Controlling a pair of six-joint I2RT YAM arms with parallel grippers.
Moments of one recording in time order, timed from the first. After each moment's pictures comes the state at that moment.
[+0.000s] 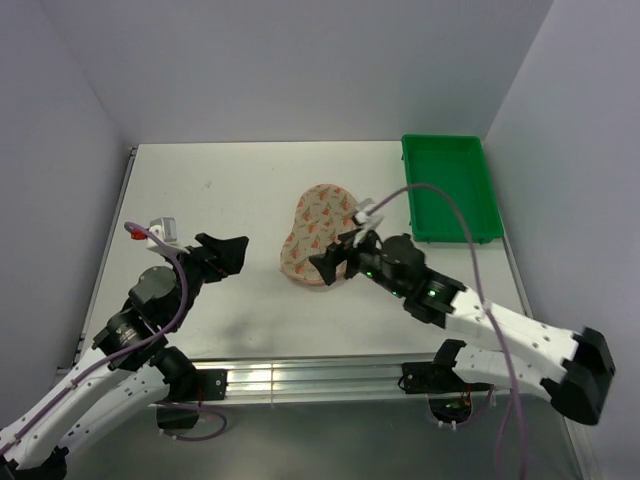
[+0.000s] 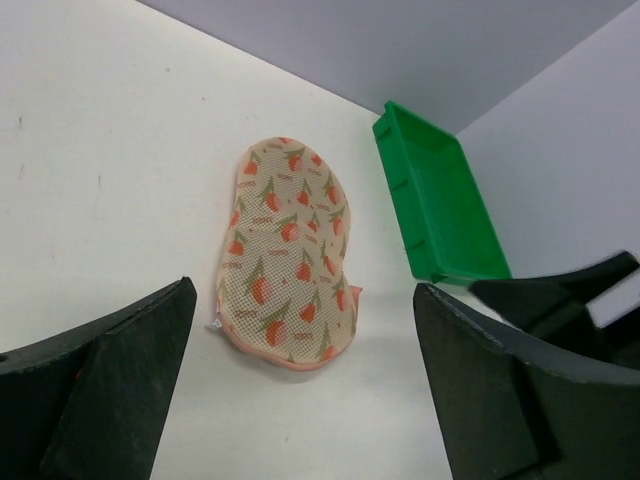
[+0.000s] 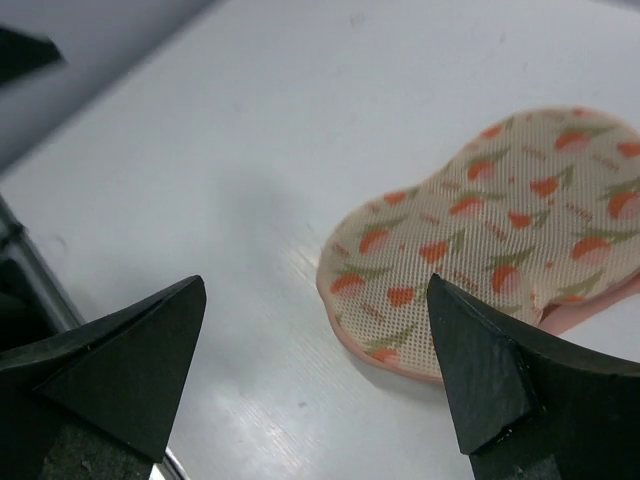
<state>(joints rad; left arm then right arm) -0.75 0.48 0.61 -0.23 -0.45 -0.71 0.89 1.06 0.70 0.09 0.09 0.21</state>
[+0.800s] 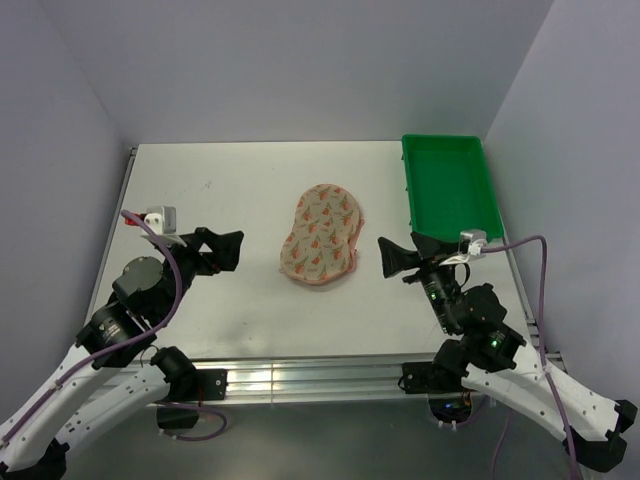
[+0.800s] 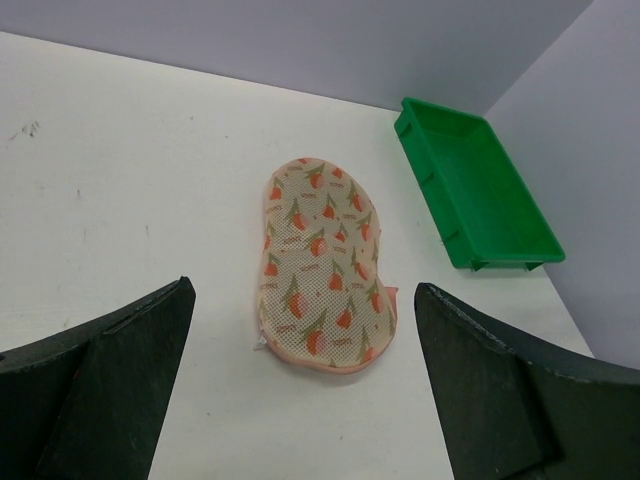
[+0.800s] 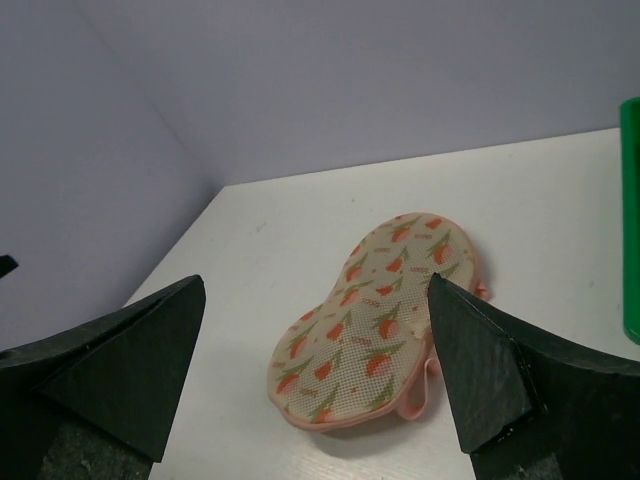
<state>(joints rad) -0.75 0.53 0.79 -0.35 -0.44 -0.50 0.89 0.33 0.44 0.09 0.54 0.33</state>
